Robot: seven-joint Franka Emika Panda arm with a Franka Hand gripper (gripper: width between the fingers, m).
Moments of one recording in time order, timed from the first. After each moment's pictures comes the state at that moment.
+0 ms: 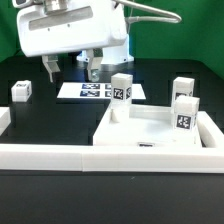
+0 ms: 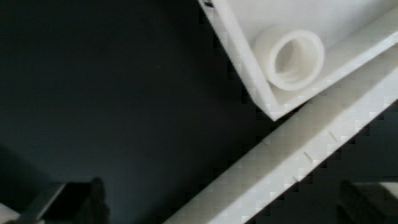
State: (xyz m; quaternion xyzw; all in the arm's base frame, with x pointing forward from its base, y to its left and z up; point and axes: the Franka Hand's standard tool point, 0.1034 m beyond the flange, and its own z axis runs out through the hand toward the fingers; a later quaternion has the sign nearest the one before) arm 0.570 -0.066 0.102 -0.93 0.34 -0.09 0.09
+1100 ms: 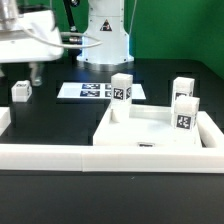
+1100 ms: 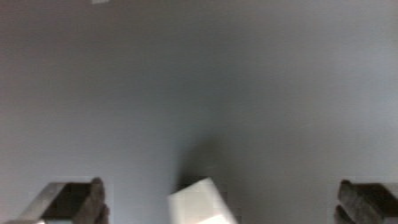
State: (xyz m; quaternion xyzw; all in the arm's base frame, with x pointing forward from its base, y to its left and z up) arm 0.453 -0.202 0.058 -0.97 0.23 -0.05 0.04
